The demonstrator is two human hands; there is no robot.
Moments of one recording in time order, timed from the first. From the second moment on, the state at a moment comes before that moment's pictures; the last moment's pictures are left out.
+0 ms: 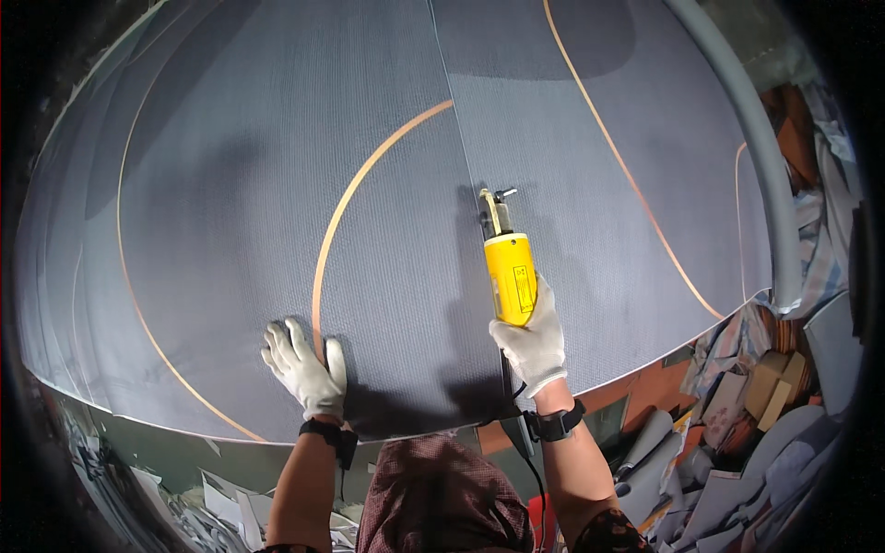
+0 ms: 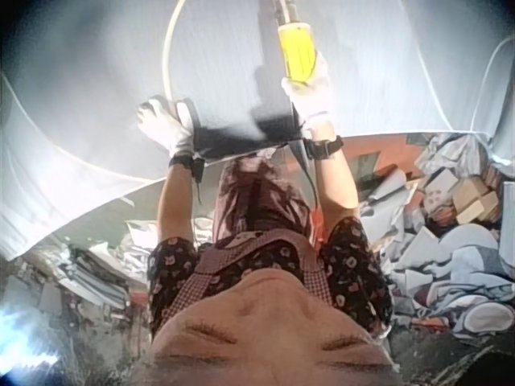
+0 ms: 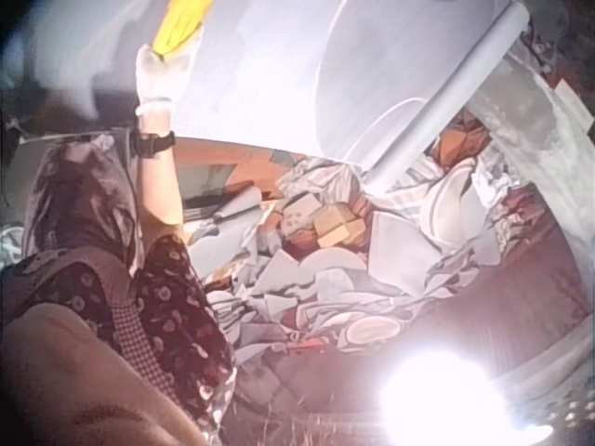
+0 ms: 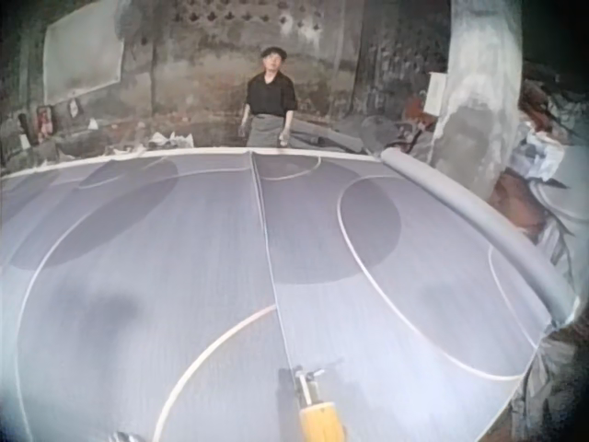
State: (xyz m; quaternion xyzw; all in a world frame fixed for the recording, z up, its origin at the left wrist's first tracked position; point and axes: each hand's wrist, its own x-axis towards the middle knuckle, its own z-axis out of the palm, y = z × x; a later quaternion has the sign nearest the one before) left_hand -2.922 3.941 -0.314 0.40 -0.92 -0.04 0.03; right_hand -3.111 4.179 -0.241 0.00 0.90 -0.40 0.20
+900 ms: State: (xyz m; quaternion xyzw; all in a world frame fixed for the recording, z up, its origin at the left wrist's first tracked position) left_hand -2.875 3.963 -0.326 0.39 -0.92 -0.06 -0.06; right_hand -3.284 4.058 -0.256 0.01 0.88 -0.42 0.21
